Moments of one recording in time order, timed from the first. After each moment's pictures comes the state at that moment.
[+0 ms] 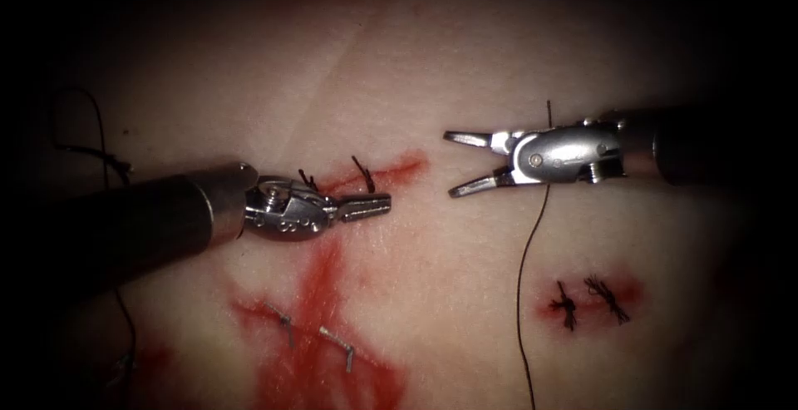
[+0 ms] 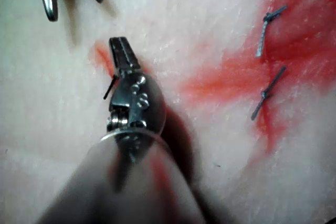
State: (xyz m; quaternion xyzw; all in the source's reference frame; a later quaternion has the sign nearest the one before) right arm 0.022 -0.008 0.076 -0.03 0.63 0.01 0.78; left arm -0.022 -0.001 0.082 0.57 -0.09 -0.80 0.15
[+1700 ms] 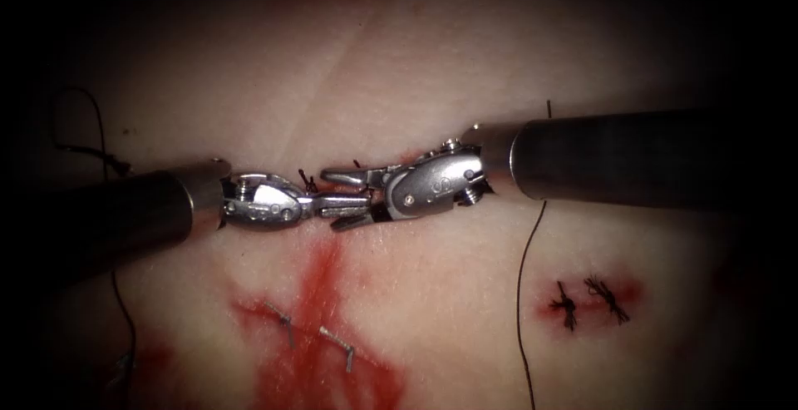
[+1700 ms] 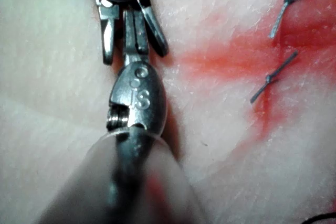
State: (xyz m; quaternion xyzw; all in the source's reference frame) right arm 0.036 -0.012 0.078 -0.09 0.67 -0.04 0.73; left arm -0.022 -0.001 0.084 0.66 0.00 -0.75 0.10
